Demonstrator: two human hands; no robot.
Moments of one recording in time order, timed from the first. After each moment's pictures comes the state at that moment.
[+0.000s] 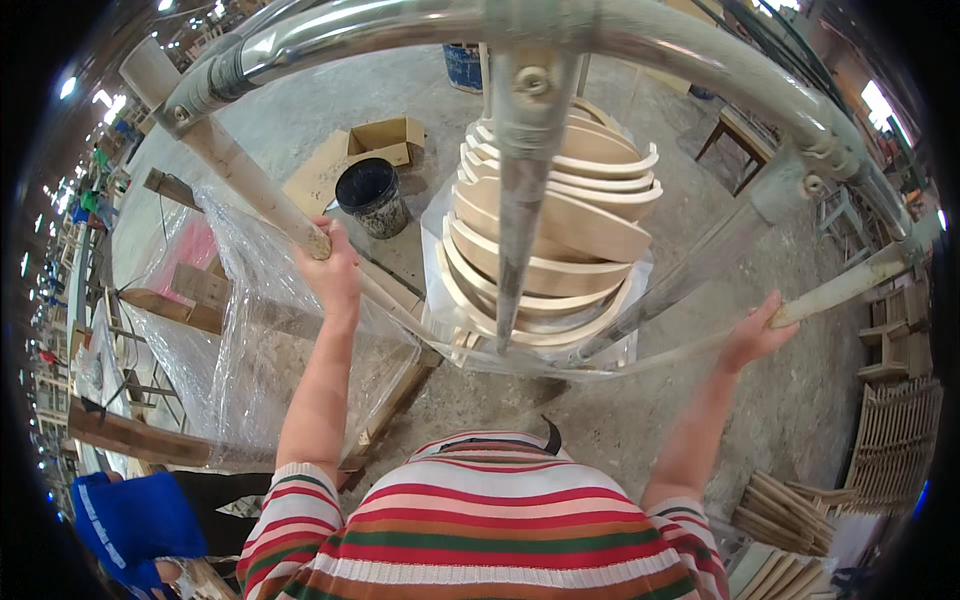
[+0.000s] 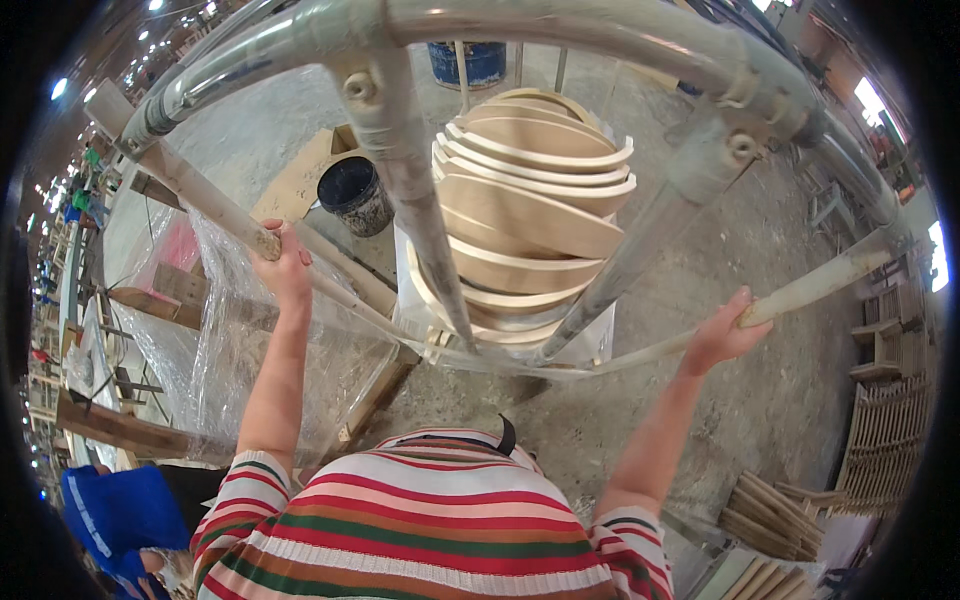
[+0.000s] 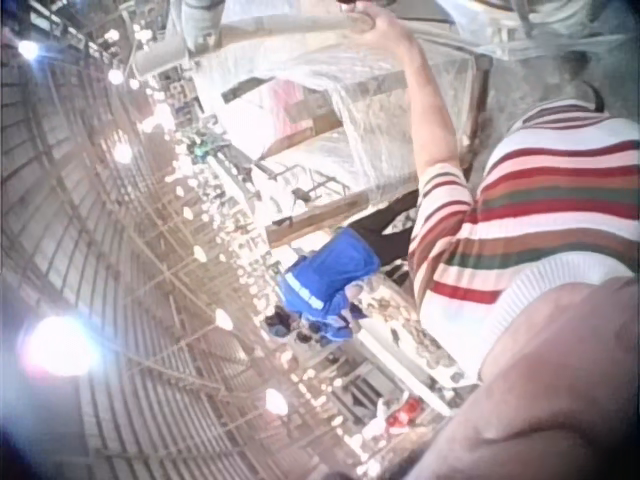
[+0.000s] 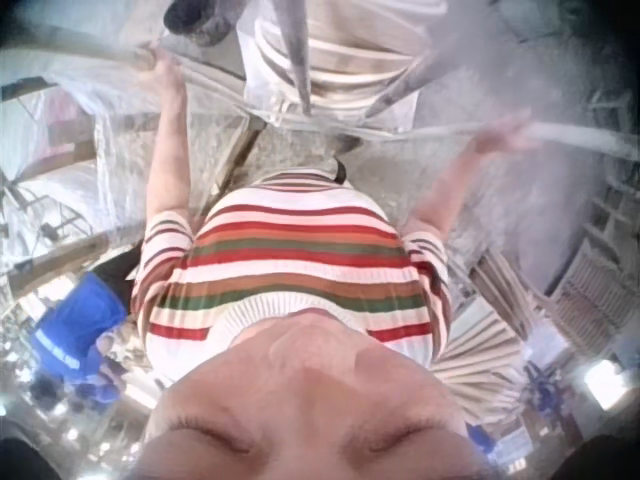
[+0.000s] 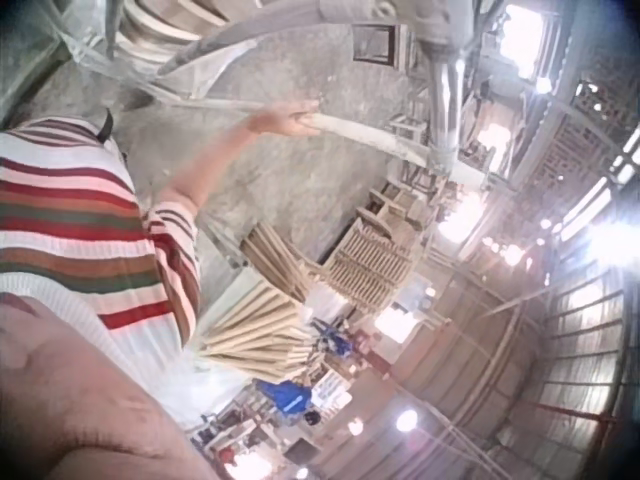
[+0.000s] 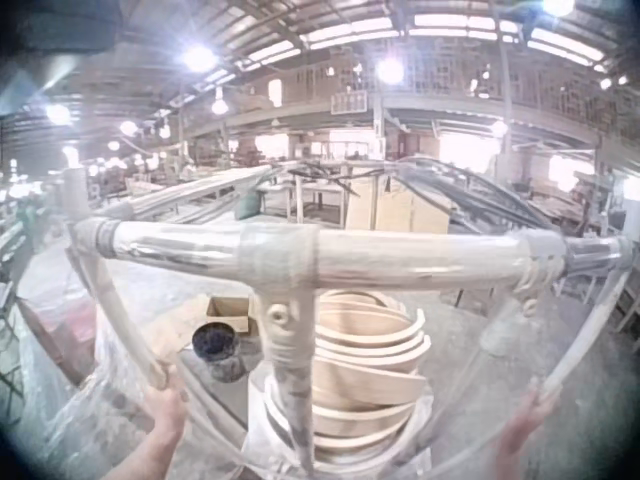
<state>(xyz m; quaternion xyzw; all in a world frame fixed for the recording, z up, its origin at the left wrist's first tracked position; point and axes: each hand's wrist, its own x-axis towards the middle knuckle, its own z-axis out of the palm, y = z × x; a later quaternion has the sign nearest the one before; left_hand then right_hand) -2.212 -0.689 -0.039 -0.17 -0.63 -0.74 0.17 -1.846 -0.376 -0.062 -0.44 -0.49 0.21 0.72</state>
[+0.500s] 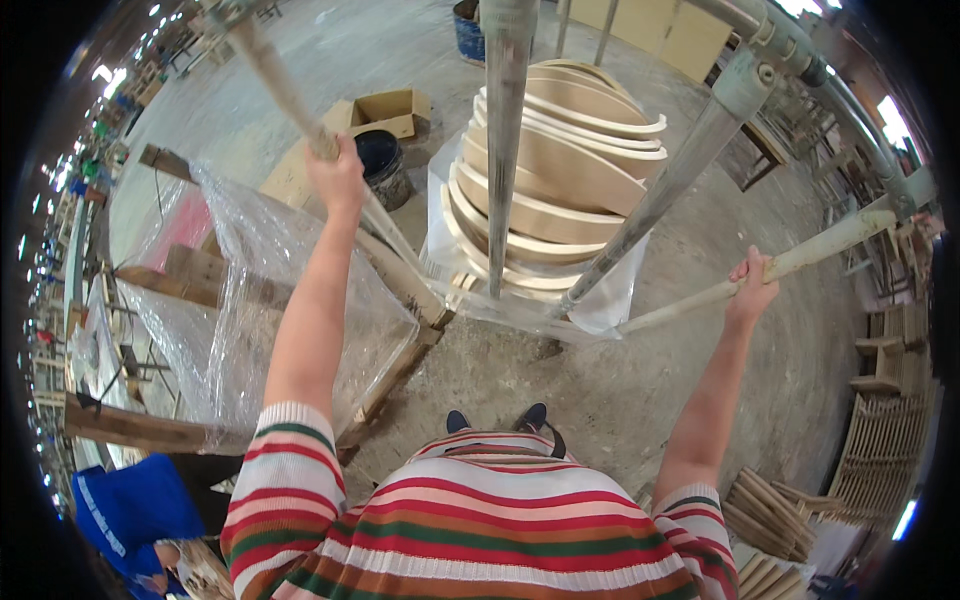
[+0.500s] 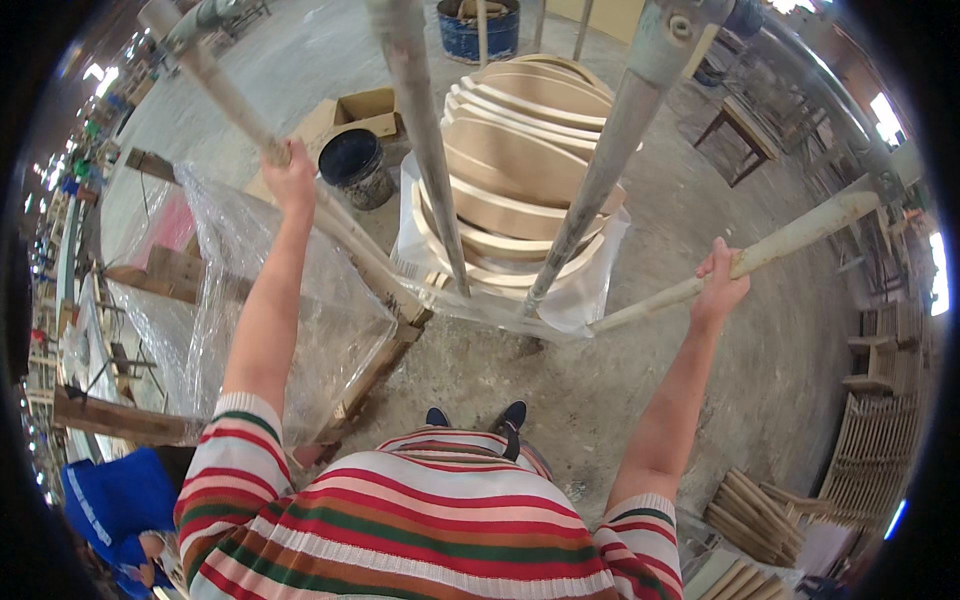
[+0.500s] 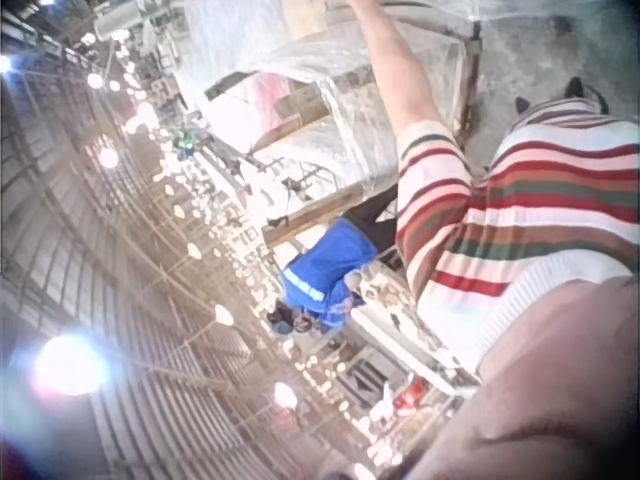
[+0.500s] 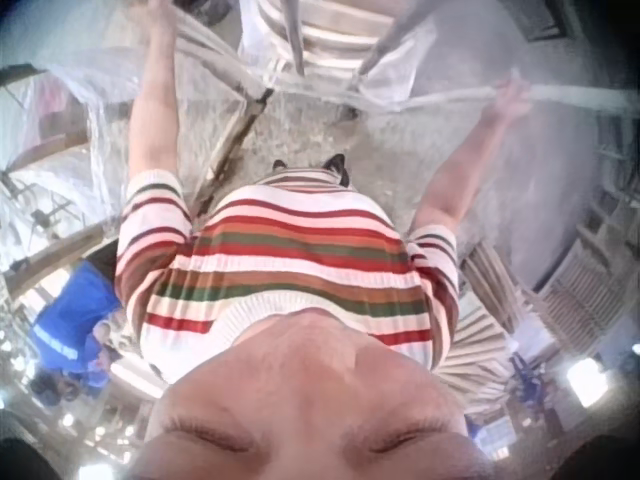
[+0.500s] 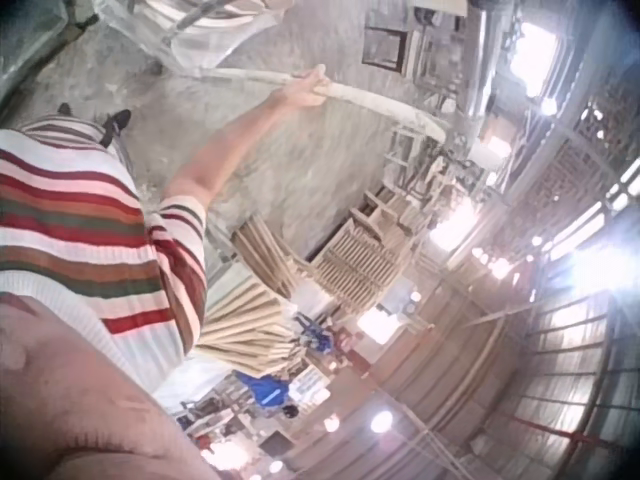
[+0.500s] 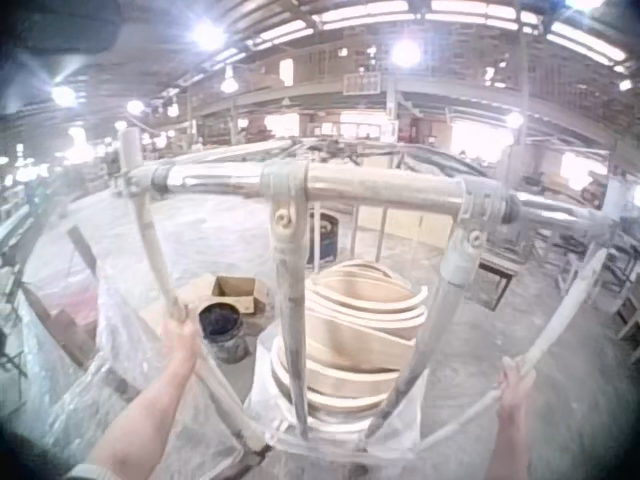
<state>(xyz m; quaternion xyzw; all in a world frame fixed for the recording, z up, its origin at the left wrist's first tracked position) -2.325 -0.642 -0.035 -0.19 -0.66 -0.70 0.21 -1.908 -0.324 -0.070 -0.32 -0.55 0.49 0.60</state>
